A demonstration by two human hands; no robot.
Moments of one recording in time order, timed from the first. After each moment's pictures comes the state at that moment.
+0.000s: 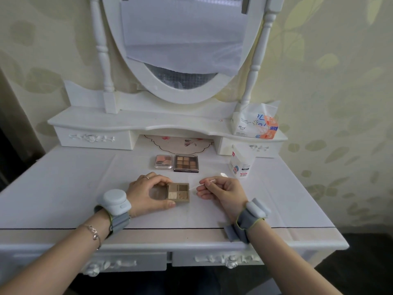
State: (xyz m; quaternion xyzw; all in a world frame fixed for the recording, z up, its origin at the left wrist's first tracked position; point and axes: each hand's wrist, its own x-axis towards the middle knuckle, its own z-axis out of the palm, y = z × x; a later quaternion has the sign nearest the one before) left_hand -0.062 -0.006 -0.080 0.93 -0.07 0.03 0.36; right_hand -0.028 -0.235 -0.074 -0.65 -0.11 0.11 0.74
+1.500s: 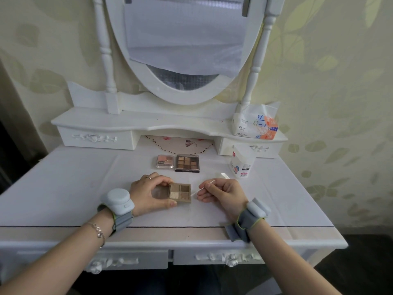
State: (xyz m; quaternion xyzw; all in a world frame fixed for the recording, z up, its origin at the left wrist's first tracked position) left_hand -0.062 -0.006 -0.083 0.93 -0.09 0.03 0.36; right_hand -0.034 -0.236 -0.071 -0.68 -0.14 0.13 0.71
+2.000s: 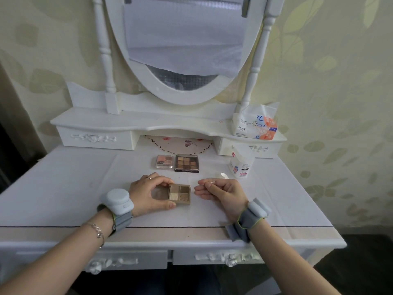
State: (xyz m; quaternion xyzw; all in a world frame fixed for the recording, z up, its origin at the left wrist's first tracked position) left_hand -0.061 -0.004 -0.085 0.93 -0.10 0.03 0.35; right_hand -0.034 -0.237 -0.071 -0.65 -0.14 0.14 0.73
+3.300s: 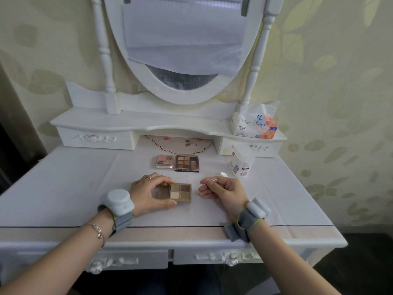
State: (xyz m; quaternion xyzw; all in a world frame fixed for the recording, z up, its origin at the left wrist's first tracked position) left_hand -0.063 -0.007 -0.082 0.93 -0.09 0.03 0.36; right_hand -0.036 -0.236 -0.067 -0.68 -0.12 0.10 0.72
